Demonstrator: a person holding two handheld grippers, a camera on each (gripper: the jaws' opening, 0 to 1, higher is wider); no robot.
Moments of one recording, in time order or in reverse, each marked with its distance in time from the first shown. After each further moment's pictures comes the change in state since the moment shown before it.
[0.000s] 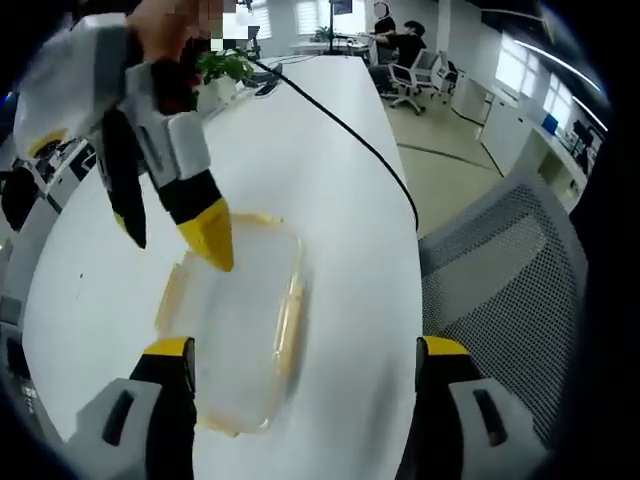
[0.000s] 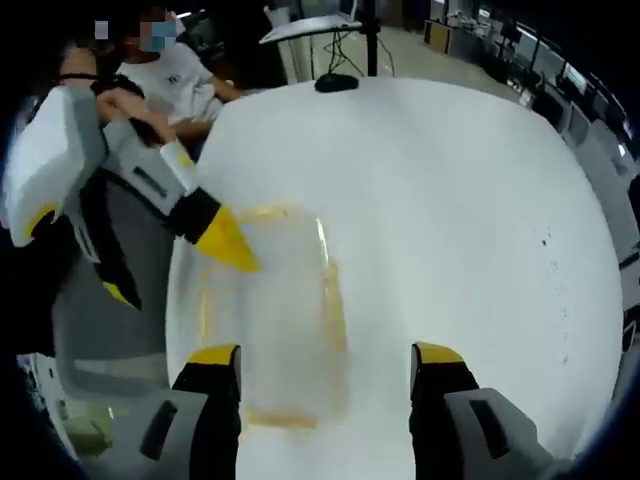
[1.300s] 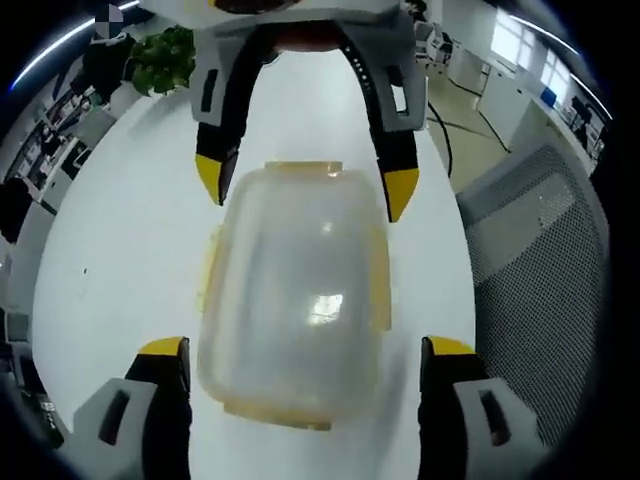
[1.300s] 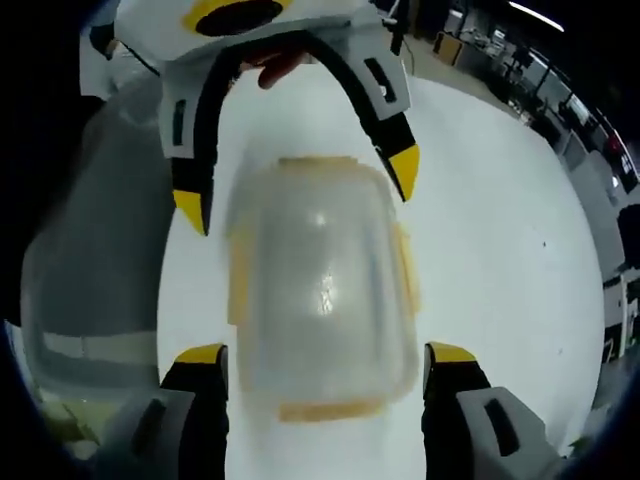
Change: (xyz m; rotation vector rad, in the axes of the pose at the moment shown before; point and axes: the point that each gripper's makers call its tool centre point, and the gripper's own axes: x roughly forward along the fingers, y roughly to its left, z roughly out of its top) left arm 0.020 0.056 -0.028 0.073 0.129 -0.009; right arm 0.024 0.036 -0.025 -0.041 0.028 -0.096
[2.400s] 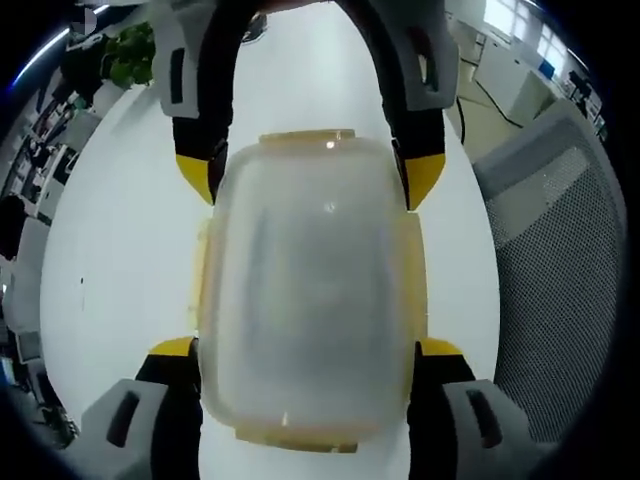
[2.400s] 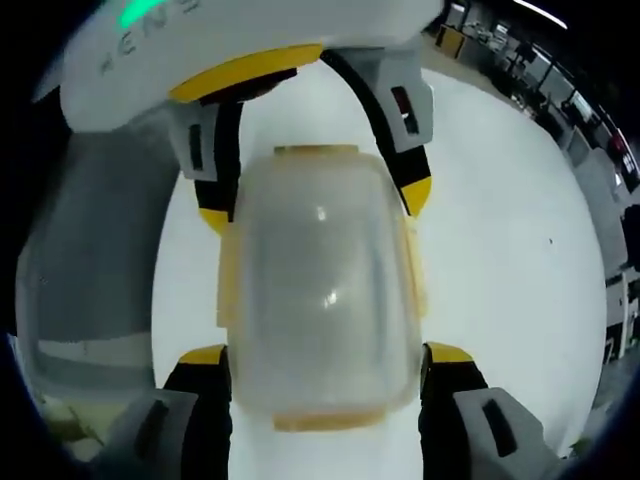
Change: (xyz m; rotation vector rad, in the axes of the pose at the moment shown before) left arm 0.018 0.005 -0.006 0.072 0.104 0.016; right arm 0.009 0.000 0.000 0.003 0.019 0.002
